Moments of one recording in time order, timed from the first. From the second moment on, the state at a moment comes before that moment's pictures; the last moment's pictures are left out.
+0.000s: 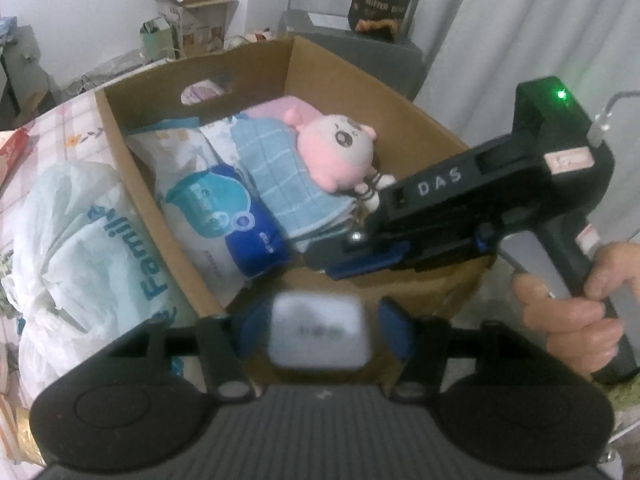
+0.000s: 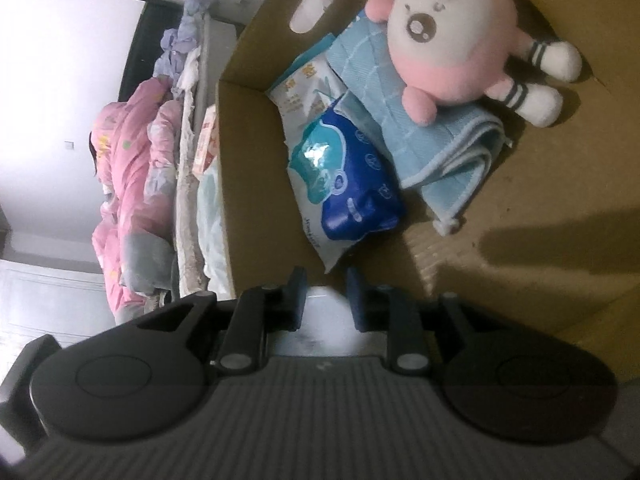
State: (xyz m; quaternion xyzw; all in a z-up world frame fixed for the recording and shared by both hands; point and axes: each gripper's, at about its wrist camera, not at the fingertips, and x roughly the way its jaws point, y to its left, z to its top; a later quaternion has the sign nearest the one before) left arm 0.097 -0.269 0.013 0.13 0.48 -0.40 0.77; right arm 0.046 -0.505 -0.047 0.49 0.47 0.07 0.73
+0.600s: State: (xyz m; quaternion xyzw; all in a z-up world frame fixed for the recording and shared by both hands) left arm 0.095 -0.202 0.055 0.08 0.42 -0.39 0.82; right arm 0.047 -0.486 -0.011 0.41 0.46 0.08 0.78
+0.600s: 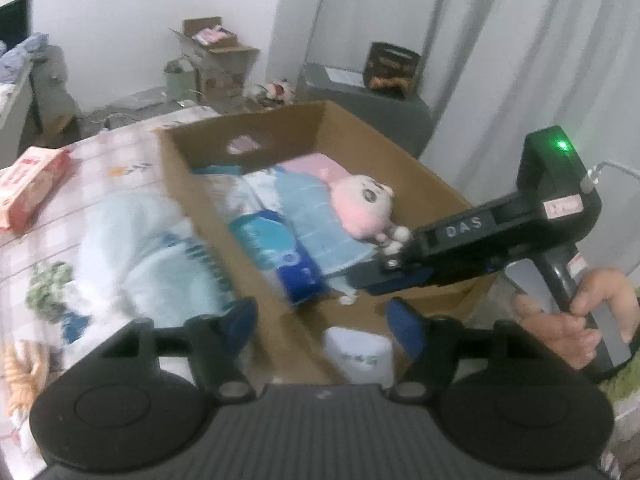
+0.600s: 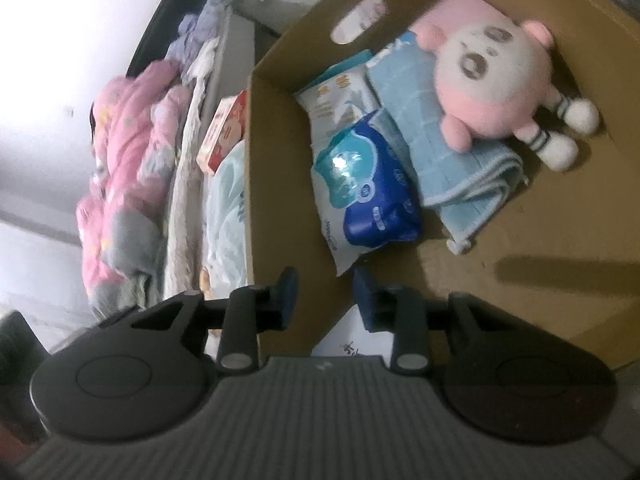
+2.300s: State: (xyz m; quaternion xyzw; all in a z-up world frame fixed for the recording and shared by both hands) left arm 0.098 -0.023 0.020 -0.03 0.42 -0.25 0.87; right arm 0.064 -0.442 -0.009 0.27 0.53 0.06 0.80
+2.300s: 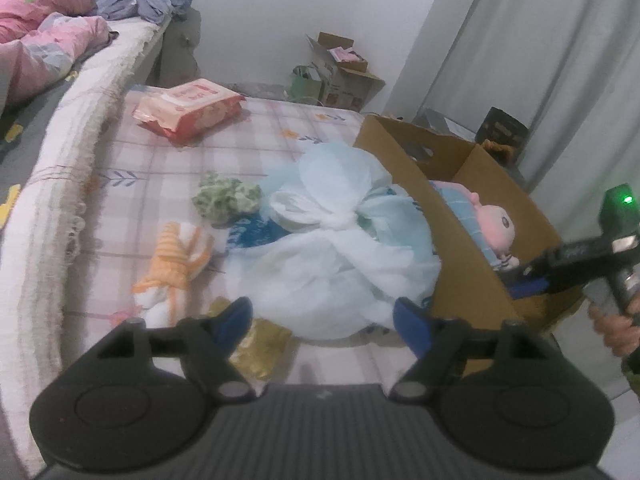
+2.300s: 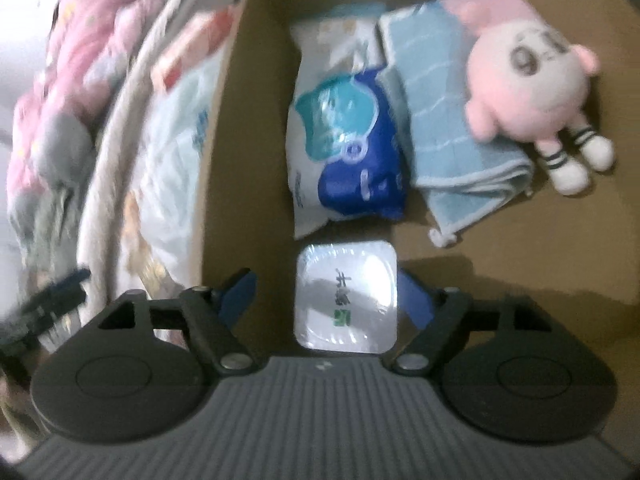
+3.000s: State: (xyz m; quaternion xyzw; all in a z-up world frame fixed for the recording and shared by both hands) left arm 0.109 0.031 -0.003 0.02 0.38 -0.14 0.91; right arm 0.111 -0.275 0.065 0.26 0.46 0.22 0.82
